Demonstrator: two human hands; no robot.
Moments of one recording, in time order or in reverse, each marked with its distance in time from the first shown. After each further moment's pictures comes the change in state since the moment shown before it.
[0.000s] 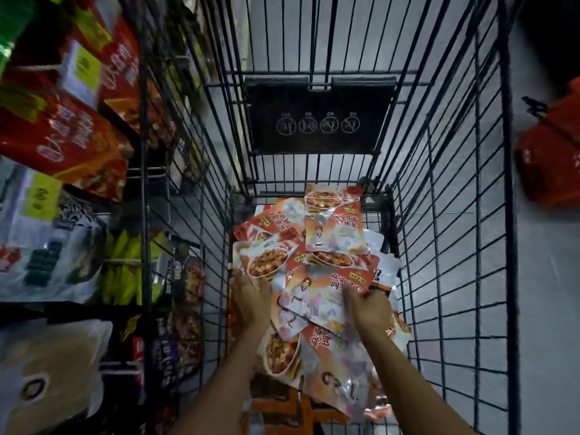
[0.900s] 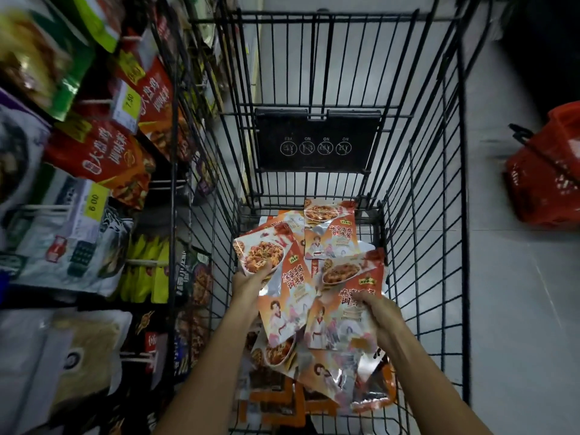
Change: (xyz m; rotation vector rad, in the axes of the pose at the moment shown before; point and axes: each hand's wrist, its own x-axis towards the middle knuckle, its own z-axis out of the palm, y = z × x) left_hand -0.016 0.039 -0.046 -0.719 -0.185 -0.289; right_hand -0.029 -0.015 -0.068 0.623 -0.349 0.258
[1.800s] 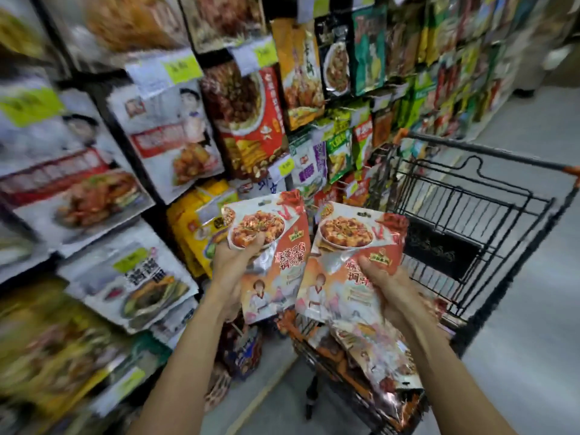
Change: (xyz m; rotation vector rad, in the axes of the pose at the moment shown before) left_hand -0.480 0.006 -0.185 -0.324 0.515 0.776; right_hand -0.356 -0.020 -0.009 -0.334 -0.950 -0.524
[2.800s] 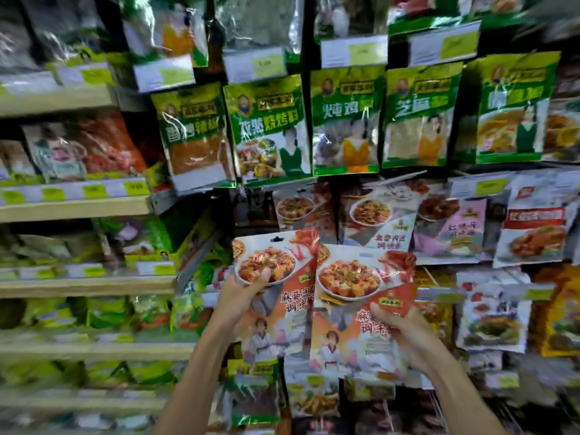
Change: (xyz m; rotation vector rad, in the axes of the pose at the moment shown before) left_hand -0.356 0.084 -0.595 0.166 0.639 0.321; right_hand -0.336 0.197 0.447 -0.178 -1.086 0.107
